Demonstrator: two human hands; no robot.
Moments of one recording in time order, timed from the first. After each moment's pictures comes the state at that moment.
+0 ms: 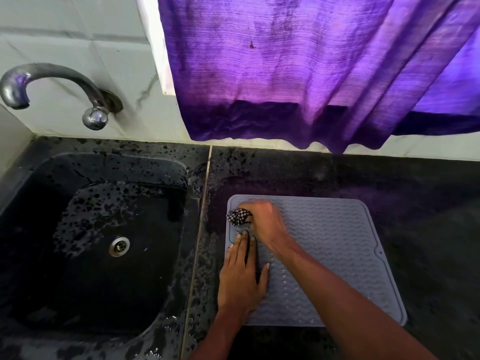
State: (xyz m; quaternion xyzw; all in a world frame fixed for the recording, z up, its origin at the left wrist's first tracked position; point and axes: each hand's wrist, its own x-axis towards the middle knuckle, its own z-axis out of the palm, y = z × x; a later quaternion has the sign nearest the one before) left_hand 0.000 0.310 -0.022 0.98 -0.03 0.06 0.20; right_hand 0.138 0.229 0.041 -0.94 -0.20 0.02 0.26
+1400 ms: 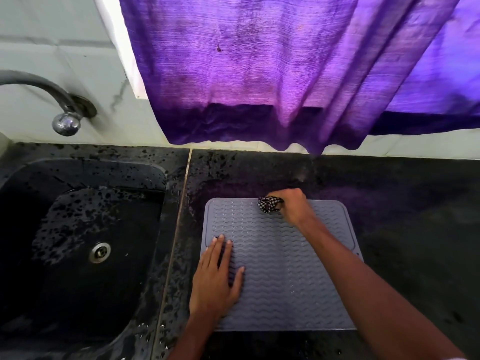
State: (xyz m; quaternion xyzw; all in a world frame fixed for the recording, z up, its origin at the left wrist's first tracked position) left_hand 0.001 0.311 -0.035 0.97 -0.03 0.11 0.21; right_hand 0.203 0.100 0.032 -0.96 -0.12 0.07 0.24
